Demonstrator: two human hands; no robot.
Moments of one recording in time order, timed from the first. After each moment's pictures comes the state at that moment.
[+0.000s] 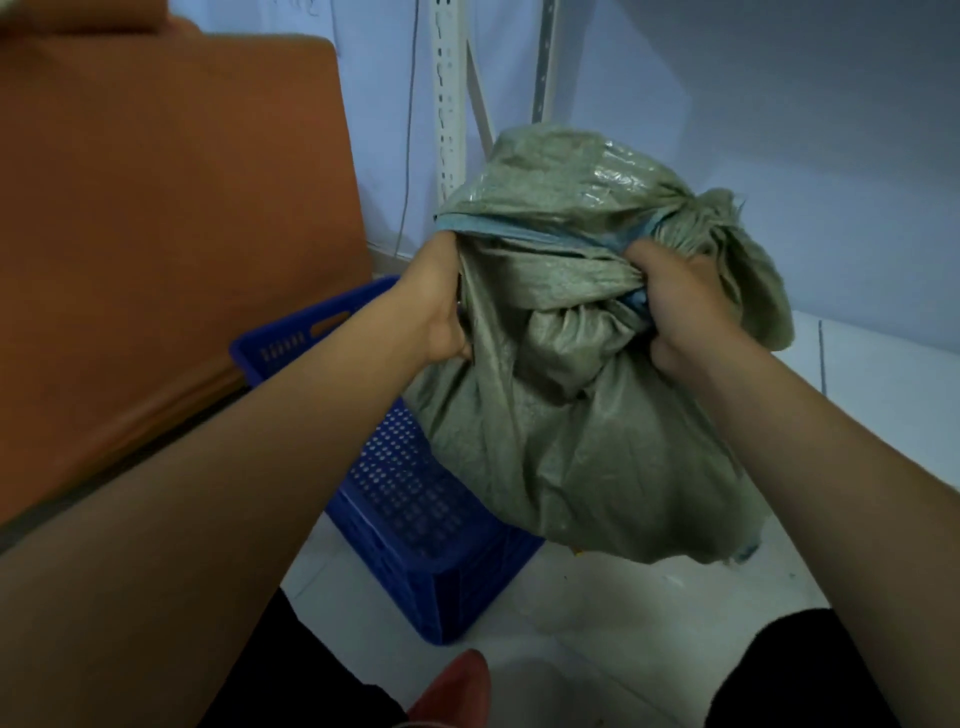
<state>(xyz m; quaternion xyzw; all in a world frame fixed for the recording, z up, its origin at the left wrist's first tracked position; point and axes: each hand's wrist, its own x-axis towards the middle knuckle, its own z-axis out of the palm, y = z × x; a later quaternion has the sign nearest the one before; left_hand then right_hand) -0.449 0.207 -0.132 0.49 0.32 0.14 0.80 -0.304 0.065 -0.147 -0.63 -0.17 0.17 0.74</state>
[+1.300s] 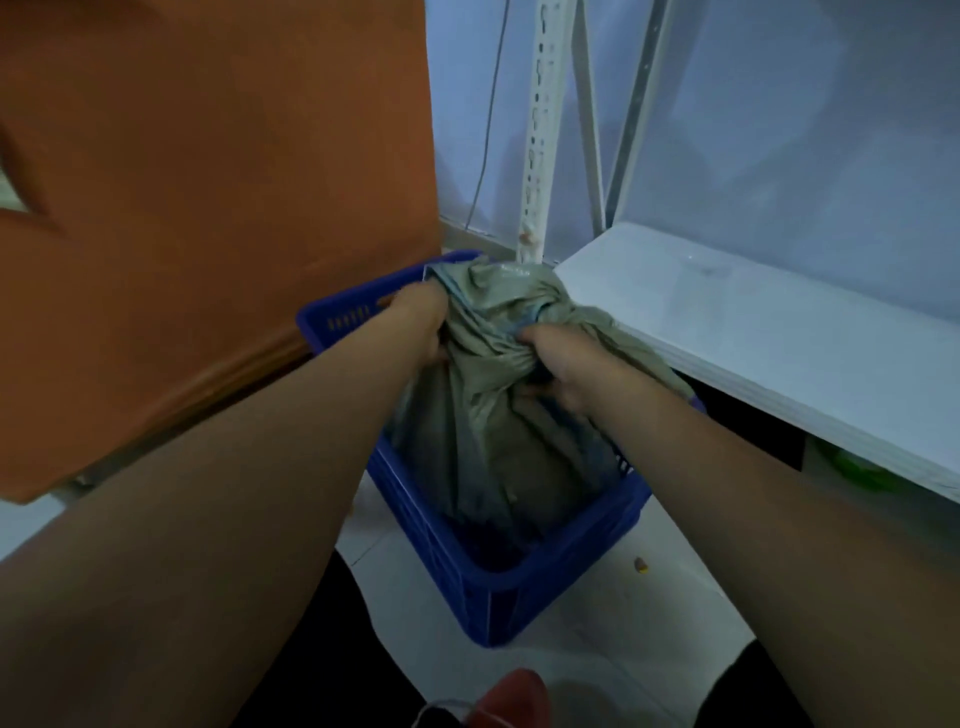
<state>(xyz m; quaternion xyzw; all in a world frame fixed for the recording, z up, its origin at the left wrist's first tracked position) -0.463 0.352 -0.233 0.49 0.56 0.20 0.64 -0.359 0.218 -0.249 -0.70 -0.17 0.45 0.52</state>
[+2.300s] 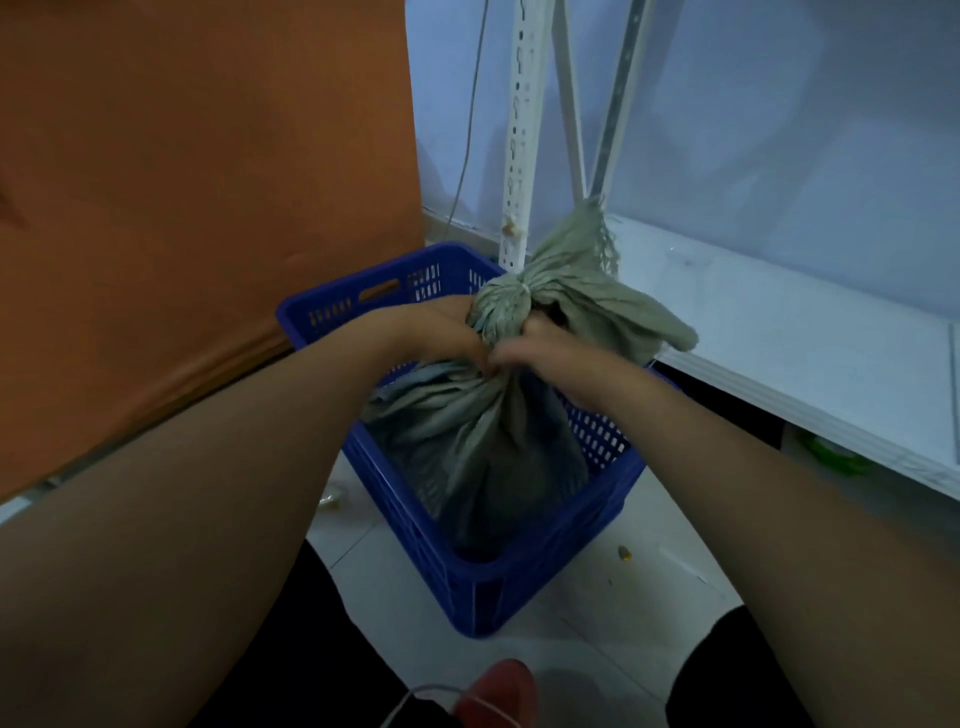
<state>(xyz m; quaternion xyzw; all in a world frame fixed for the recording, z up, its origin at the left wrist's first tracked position) -0.466 0.317 -0.225 0.87 0.26 -0.05 0.42 -0.353 0.196 -0.247 -0.68 -0.46 0.40 0.40</state>
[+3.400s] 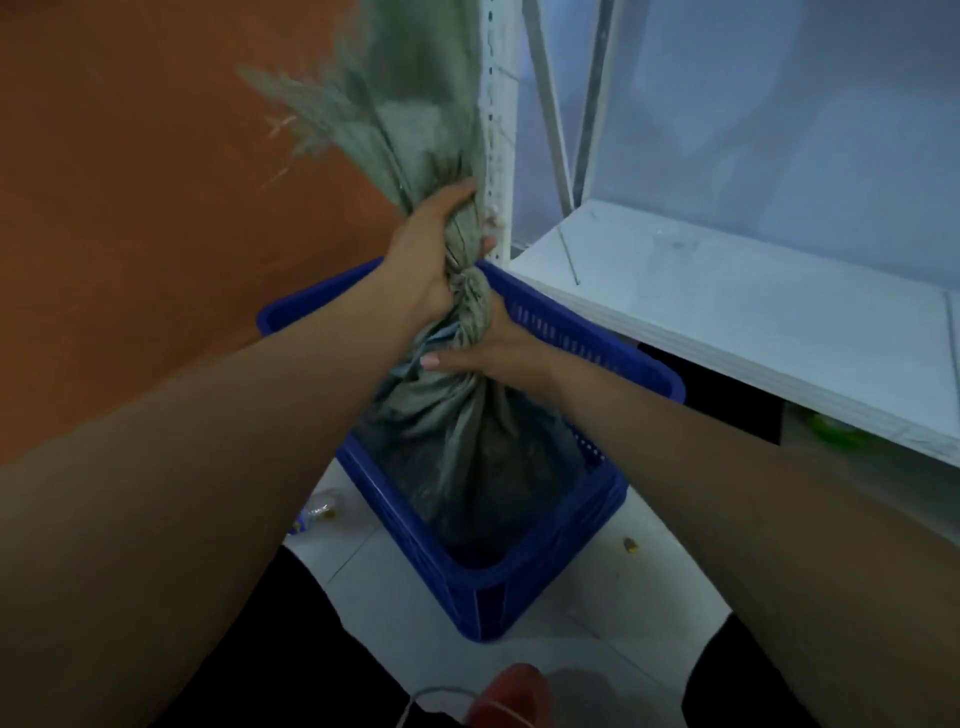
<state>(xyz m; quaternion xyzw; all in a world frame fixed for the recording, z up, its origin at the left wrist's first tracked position) -0.429 0.310 -0.191 0.46 0.31 0.34 0.76 -0.353 0.234 -0.283 -0.62 -0.47 0.39 0.49</state>
